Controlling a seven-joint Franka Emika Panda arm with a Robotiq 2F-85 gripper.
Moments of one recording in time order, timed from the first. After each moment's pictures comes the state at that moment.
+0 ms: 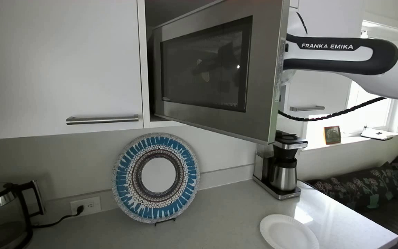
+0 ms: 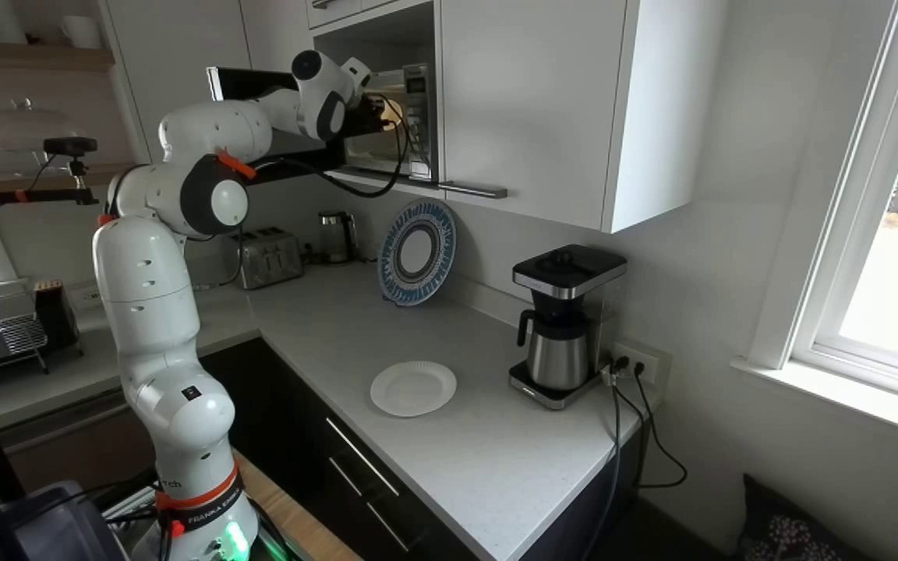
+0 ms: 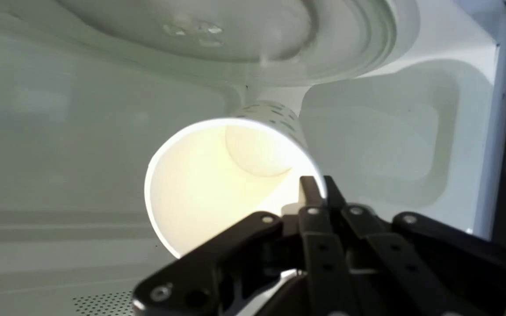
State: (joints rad) arm -0.03 0.02 0.36 -1.44 0.17 2.72 -0.38
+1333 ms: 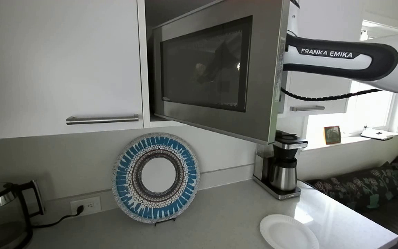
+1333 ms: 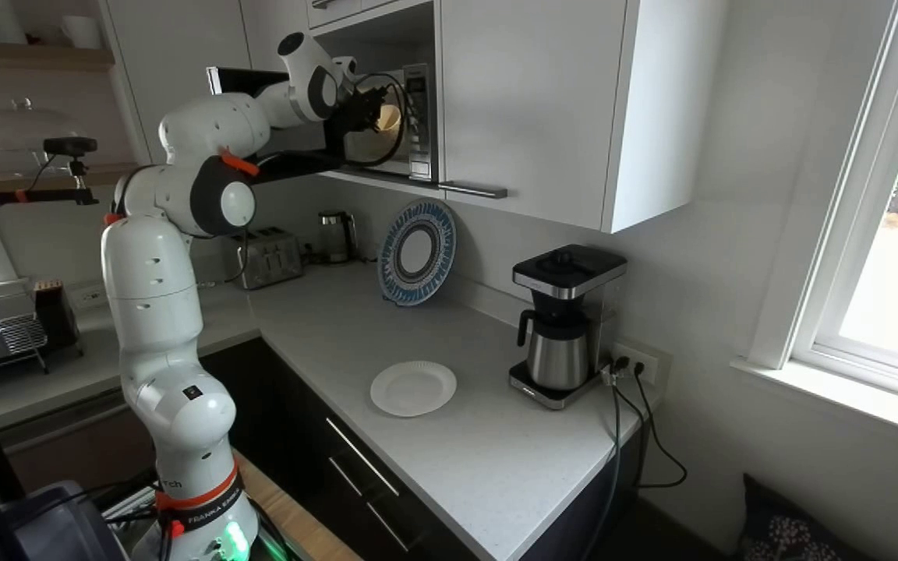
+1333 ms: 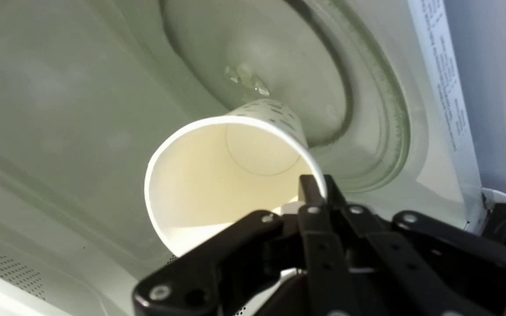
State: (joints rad) arm -0.01 0.06 0.37 -1.30 -0.21 2.37 -0.58
